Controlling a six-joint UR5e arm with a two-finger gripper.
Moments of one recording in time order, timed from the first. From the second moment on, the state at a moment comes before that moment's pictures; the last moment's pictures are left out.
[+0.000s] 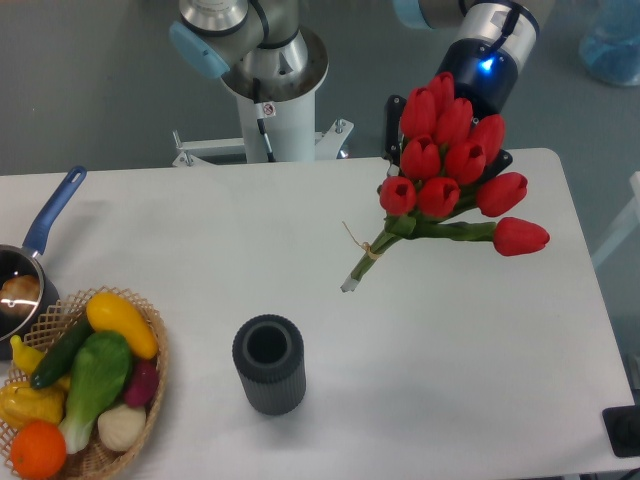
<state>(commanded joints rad) 2.86 -1.68 -1.71 -0.73 0.36 0.73</state>
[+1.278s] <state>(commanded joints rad) 2.76 -1.68 -1.71 -0.74 1.11 0.82</state>
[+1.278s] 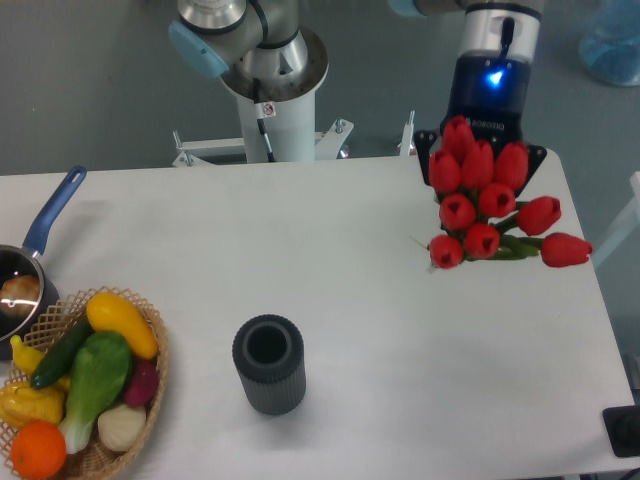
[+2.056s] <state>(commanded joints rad) 2.60 -1.86 -1.72 -0.76 1.50 1.00</state>
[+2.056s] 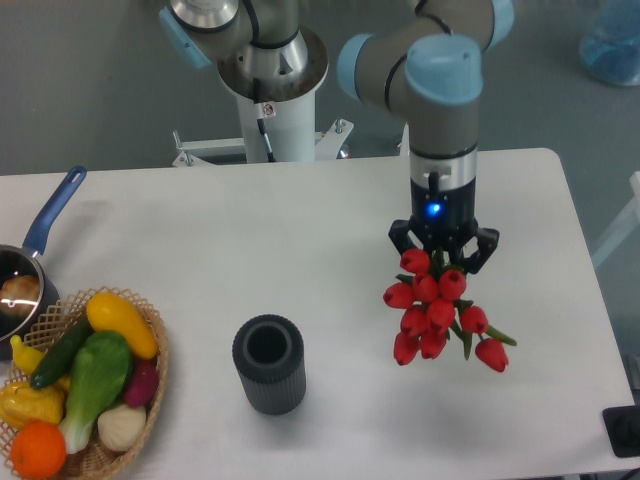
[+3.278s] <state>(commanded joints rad) 2.58 -2.02 -1.73 -0.77 1.55 0.99</state>
